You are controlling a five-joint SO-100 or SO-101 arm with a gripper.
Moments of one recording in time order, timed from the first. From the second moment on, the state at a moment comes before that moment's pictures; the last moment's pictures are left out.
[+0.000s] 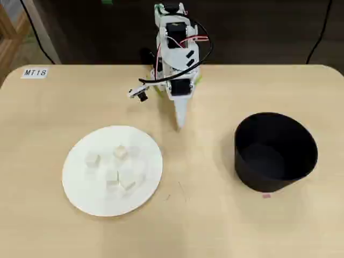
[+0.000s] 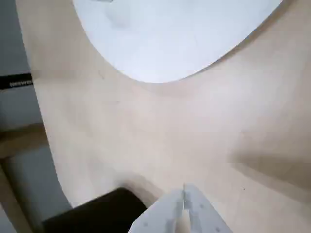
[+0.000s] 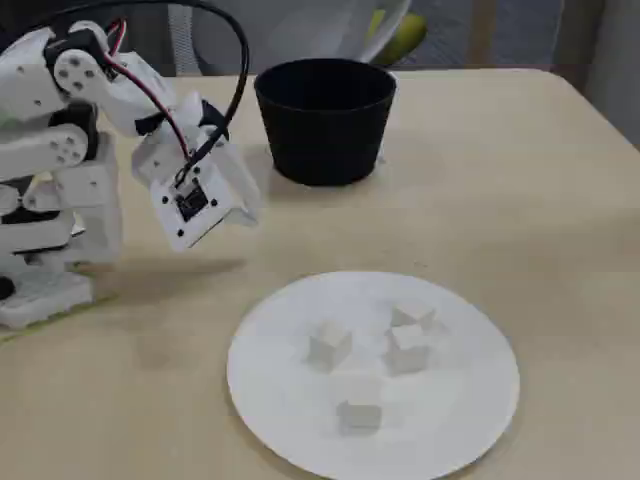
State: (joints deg) arm -5.4 186.4 169.9 65.9 -5.6
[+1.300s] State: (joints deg) arm 24.9 103.9 89.6 92.1 -17.4
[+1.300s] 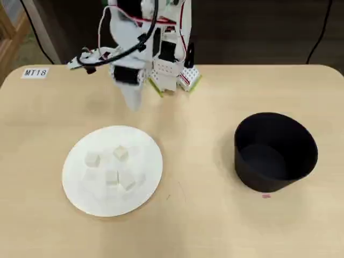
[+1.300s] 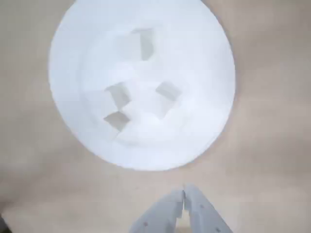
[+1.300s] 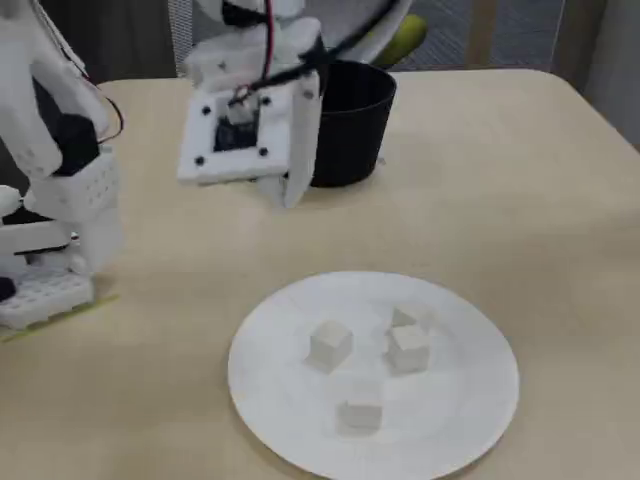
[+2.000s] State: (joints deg) arm 37.6 68.3 63.8 93.3 -32.3
